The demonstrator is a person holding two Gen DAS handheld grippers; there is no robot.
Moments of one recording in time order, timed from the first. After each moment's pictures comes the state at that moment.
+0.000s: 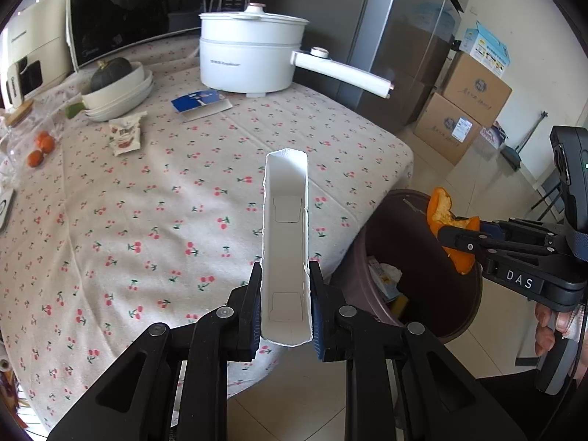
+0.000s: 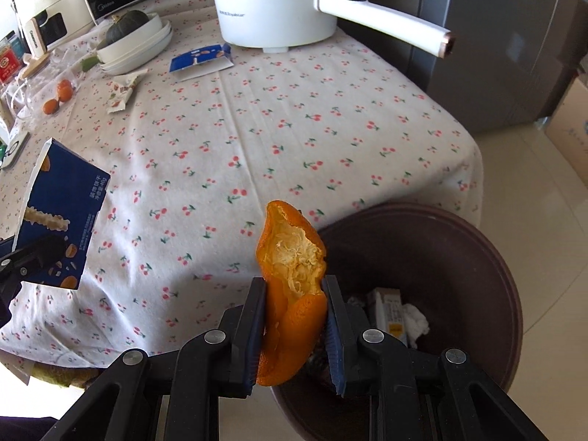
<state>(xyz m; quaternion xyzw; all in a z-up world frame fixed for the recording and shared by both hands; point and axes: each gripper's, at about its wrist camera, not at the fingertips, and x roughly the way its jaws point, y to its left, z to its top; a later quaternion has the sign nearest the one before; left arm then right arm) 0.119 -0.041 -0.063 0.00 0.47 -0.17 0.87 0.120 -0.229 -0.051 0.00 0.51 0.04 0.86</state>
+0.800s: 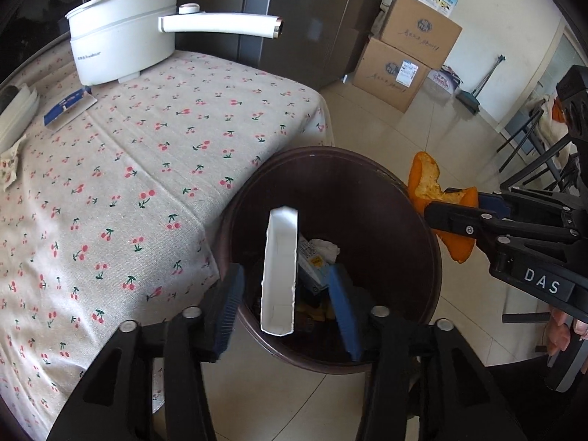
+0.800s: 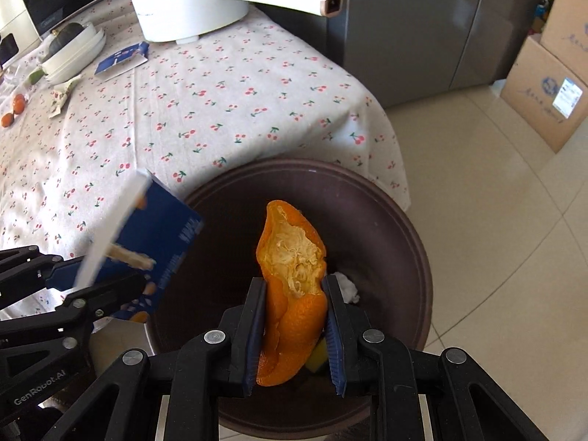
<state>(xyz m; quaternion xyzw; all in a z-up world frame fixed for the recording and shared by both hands) 0.127 -0.178 -0.103 0.05 0.51 -0.27 0.82 0.088 -0.328 -0.056 0.01 0.53 -0.01 0.85</state>
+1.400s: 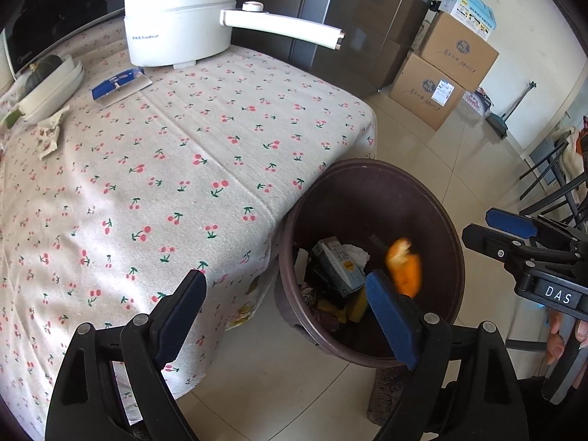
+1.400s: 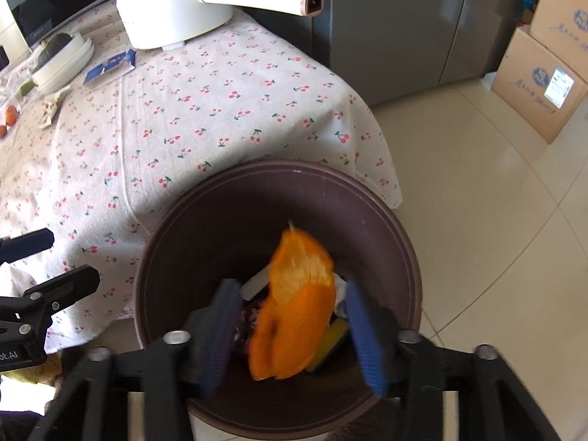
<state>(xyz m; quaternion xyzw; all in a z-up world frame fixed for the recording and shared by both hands) 0.139 -0.130 -0.094 0.02 0.52 -0.21 0.83 0.089 -0.334 -0.054 0.03 0.52 -0.02 0.85</state>
